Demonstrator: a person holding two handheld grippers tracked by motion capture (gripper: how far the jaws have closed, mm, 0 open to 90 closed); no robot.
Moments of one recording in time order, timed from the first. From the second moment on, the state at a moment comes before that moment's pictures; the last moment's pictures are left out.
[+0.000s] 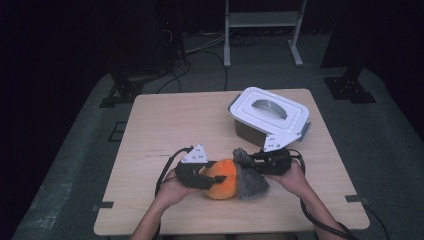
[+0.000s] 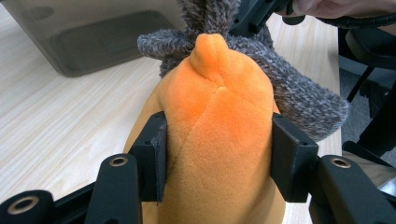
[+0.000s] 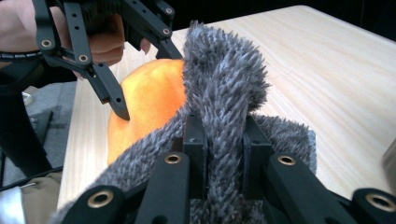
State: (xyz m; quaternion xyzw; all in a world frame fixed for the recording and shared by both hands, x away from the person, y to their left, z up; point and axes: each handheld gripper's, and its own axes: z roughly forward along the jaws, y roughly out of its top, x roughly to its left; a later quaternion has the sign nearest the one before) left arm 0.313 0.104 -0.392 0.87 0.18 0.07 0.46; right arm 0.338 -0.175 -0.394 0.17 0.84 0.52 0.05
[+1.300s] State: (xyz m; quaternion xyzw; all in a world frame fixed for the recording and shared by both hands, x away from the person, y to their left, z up) left arm 0.322 0.102 -0.406 0.87 0.19 0.05 0.46; right arm 0.336 -0.177 -0.399 0.15 0.84 0.52 0.04
